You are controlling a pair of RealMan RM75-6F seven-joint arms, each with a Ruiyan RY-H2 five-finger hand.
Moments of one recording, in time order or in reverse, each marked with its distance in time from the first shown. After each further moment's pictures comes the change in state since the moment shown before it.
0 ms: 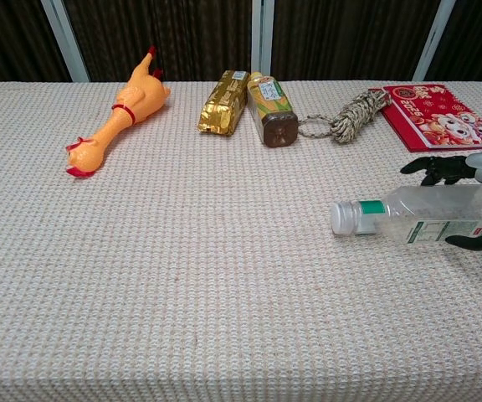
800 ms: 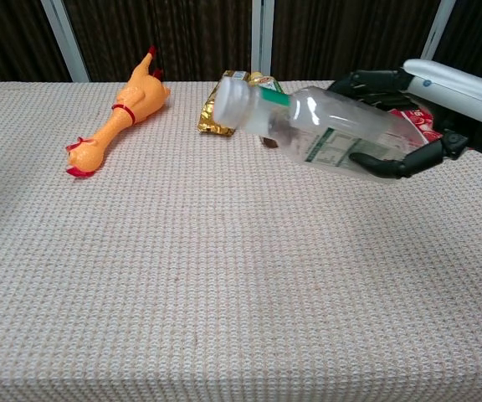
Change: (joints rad) left arm -0.179 0.041 -0.051 -0.071 0.168 -0.107 -0.115; right arm 0.100 -0.116 0.083 -0.112 -0.114 0.199 0.234
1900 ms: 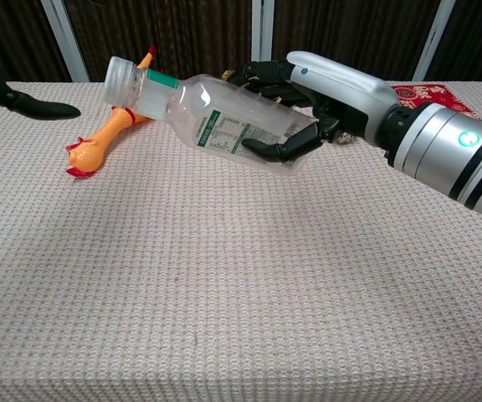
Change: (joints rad) left arm -0.239 -0.269 -0.056 0.045 0.058 -0.098 -0.132; right arm 0.150 -0.157 0.092 -0.005 0.188 -0.146 -0.090
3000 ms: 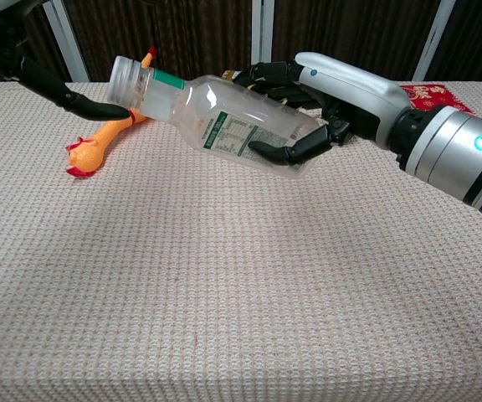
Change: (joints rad) left arm -0.081 -0.081 -0.001 0.026 -0.025 -0.004 0.036; right arm -0.004 0.020 -0.027 -0.017 -0.003 0.025 0.008
